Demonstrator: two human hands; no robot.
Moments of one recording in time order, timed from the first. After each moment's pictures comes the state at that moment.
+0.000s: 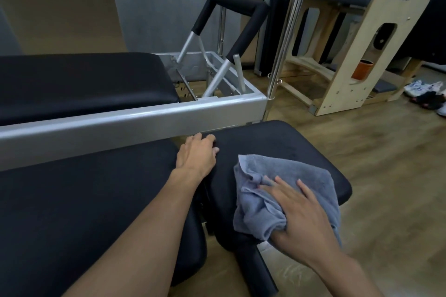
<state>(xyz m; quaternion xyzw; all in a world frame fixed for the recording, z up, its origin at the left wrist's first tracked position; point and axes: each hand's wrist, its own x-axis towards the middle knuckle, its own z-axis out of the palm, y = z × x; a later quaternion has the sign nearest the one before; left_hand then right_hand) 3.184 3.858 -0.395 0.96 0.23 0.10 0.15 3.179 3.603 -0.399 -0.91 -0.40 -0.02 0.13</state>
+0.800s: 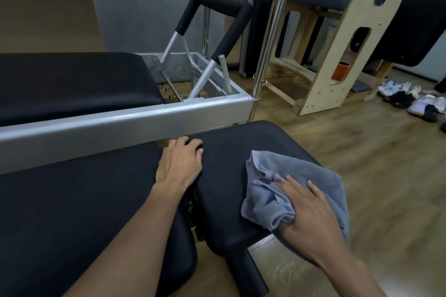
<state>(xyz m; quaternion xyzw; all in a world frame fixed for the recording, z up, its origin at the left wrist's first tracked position) 3.176 3.863 -0.414 0.95 0.22 0.16 0.16 3.184 3.587 -0.390 -0.94 -0.29 -0.01 0.15</state>
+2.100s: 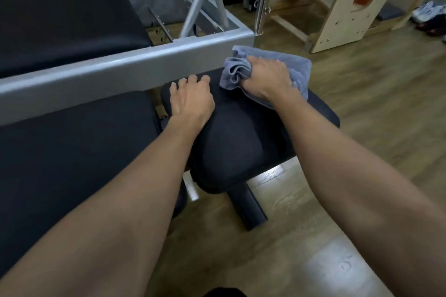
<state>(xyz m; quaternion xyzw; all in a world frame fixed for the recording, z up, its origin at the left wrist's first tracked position) 3.216 3.821 -0.401 0.96 0.24 0.10 0.07 3.337 3.694 -0.378 -0.95 -0.29 -0.03 0.09</state>
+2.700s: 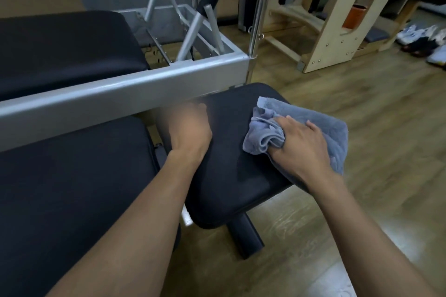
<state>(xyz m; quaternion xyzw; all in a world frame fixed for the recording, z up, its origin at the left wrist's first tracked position) 3.223 3.816 -0.414 0.96 0.25 0.12 0.06 3.268 3.600 -0.386 -0.95 -0.27 -0.07 0.13</state>
